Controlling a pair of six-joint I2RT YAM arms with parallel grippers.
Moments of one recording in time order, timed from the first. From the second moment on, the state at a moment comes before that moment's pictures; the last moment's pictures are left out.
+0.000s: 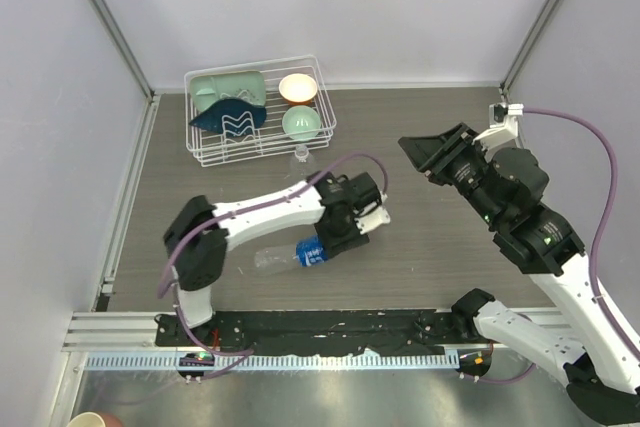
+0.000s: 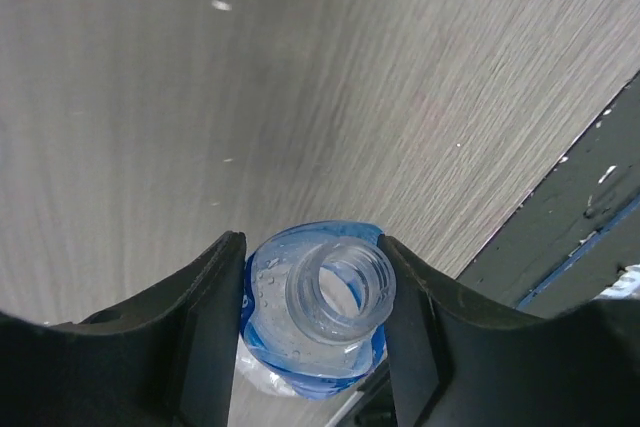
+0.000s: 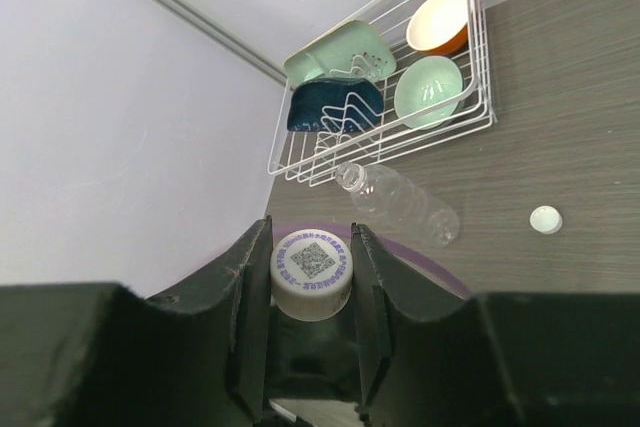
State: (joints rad) left arm -1.03 1.79 1.50 -1.01 0.02 0.18; right arm 0.60 0.79 1.16 -0.44 0.15 0.82
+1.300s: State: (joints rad) left arm -1.09 1.61 1.31 -1.03 0.07 0.26; right arm 0.60 0.82 1.25 -0.55 0.24 0.68
